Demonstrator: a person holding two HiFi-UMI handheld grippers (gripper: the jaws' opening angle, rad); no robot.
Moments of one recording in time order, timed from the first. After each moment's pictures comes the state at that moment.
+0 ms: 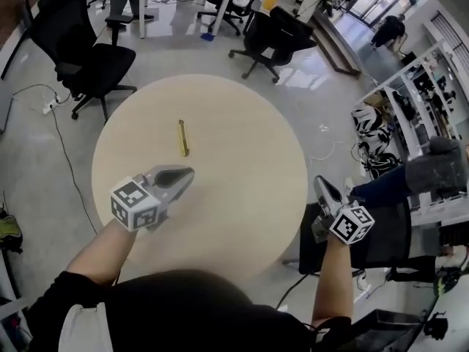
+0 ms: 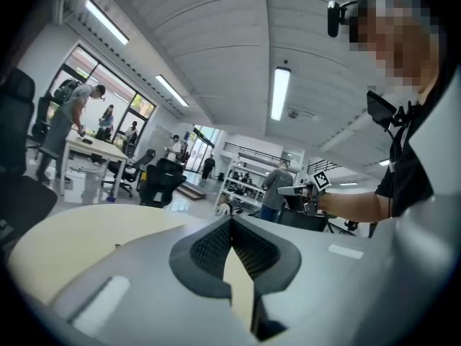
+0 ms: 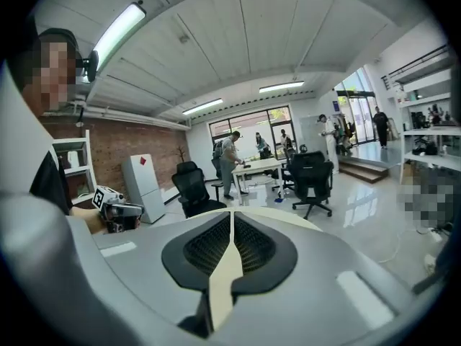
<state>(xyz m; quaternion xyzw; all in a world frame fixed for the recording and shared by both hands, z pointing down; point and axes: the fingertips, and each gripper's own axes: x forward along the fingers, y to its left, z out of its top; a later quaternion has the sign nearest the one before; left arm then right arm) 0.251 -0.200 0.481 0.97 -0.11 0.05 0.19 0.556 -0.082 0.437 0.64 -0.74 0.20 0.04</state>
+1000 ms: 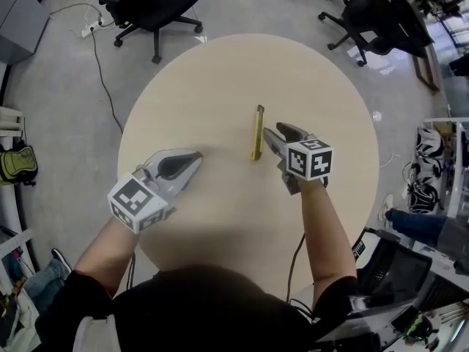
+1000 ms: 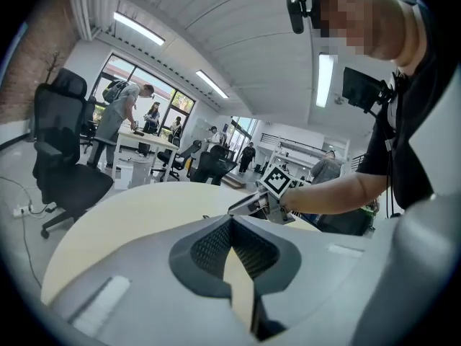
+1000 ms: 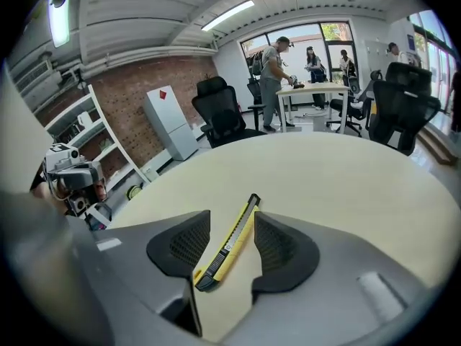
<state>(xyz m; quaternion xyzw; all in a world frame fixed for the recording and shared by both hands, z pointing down) 0.139 -0.357 0.638 0.94 -0.26 0.11 0.21 0.324 -0.427 0.748 0.43 -0.79 0.34 0.27</state>
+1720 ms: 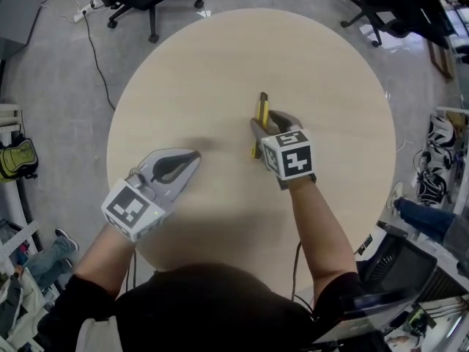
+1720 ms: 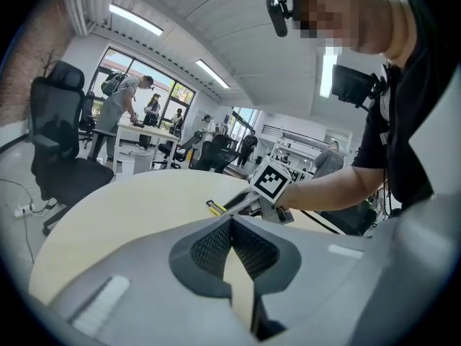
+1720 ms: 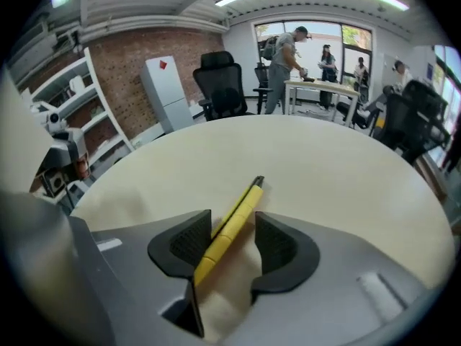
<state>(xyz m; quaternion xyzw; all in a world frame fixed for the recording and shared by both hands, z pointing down) 0.149 -0.372 0.680 0.93 -0.26 0.15 0.23 0.289 -0.442 0.808 0.43 -0.77 0.30 0.37</state>
